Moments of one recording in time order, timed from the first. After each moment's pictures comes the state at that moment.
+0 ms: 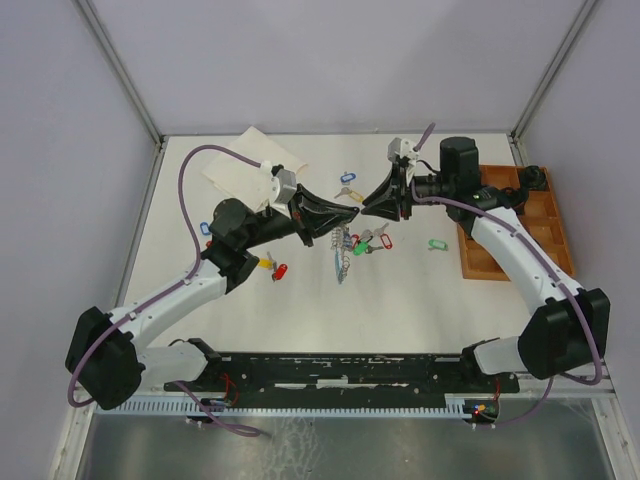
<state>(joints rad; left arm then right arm) -0.67 1.19 0.83 0.73 0.66 -0.30 0.29 1.37 1.19 -0.28 -1.10 -0.34</state>
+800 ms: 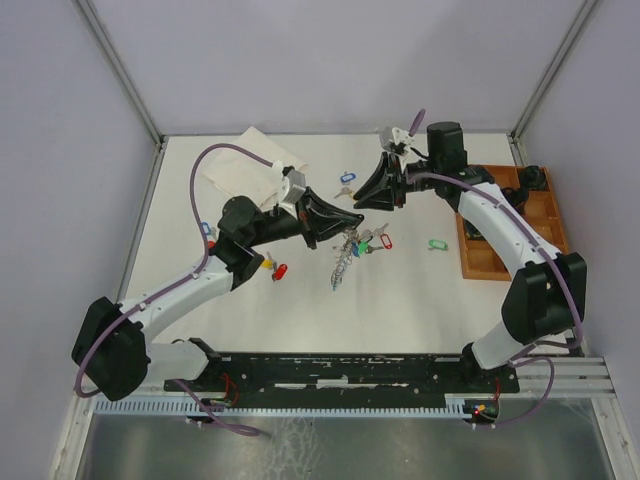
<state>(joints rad) -0.67 1.25 0.83 0.74 0.72 -0.34 0.28 1.57 1.36 -0.31 -1.31 -0.39</state>
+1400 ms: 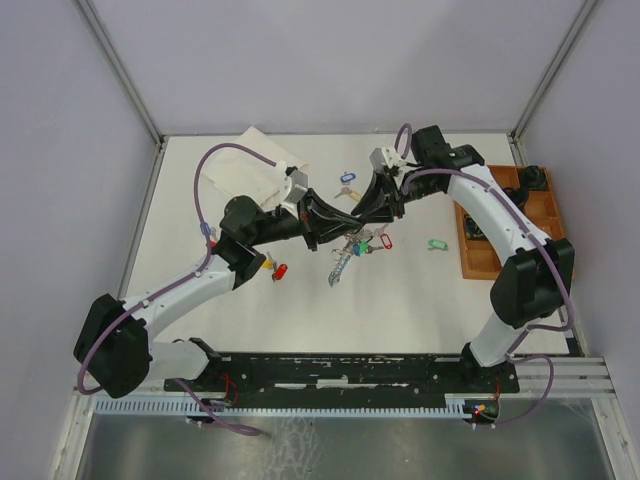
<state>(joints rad) -0.67 1.27 0.83 0.77 0.77 -0.38 0.33 1.67 1.55 -0.93 -1.34 -1.04</state>
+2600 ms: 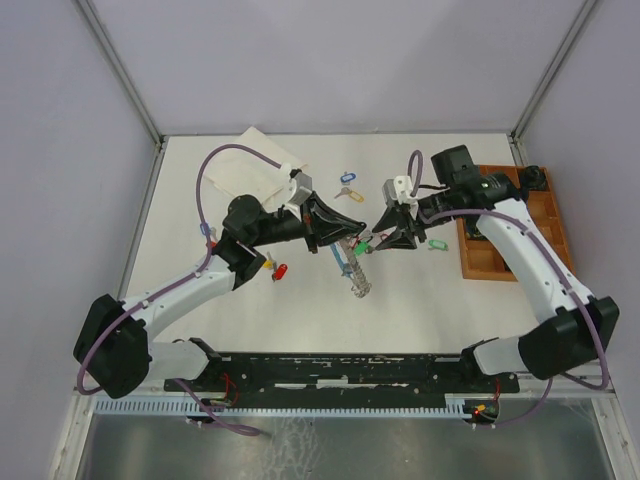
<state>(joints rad) -0.67 1.27 0.83 0.71 0.77 -0.35 0.34 1.46 1.44 -1.18 -1.14 -1.24</state>
